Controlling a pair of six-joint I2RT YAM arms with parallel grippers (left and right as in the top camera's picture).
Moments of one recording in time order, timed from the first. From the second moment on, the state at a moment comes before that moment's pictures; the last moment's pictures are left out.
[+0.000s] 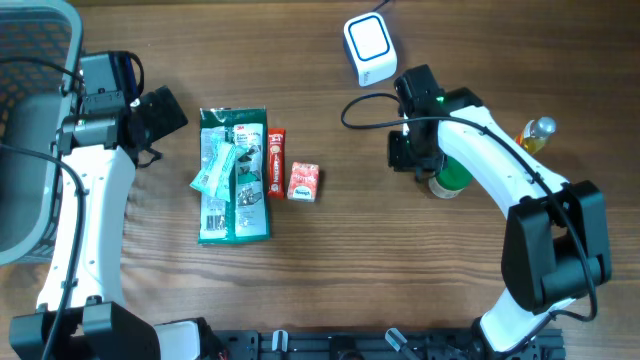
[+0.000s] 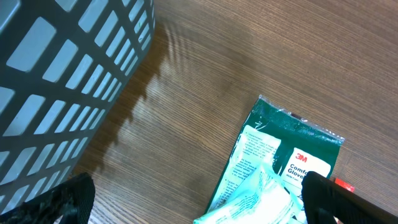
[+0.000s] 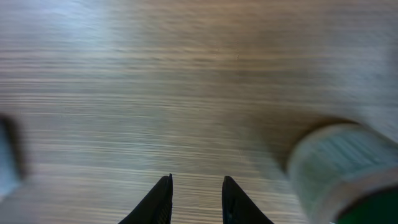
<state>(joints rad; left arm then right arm) 0.13 1.49 1.29 -0.81 -0.17 -0.35 0.33 1.85 1.31 -0.94 -0.02 0.35</state>
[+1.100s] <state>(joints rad) 0.13 1.49 1.29 -0.81 -0.17 -0.35 0.26 1.85 1.22 -0.65 -0.41 0.35</state>
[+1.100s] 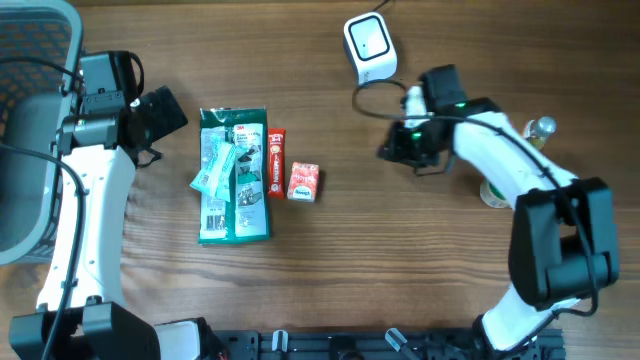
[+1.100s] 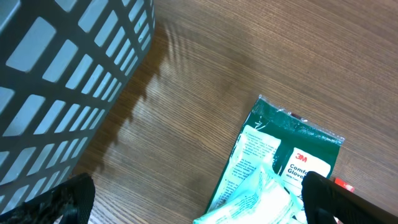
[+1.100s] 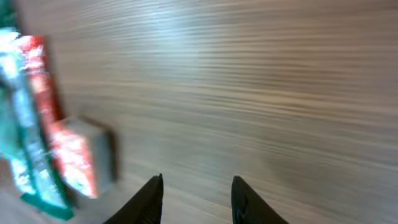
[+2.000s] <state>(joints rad) 0.13 1.49 1.29 -0.81 -0.17 -0.35 0.66 1.85 1.20 -0.37 -0.20 0.66</state>
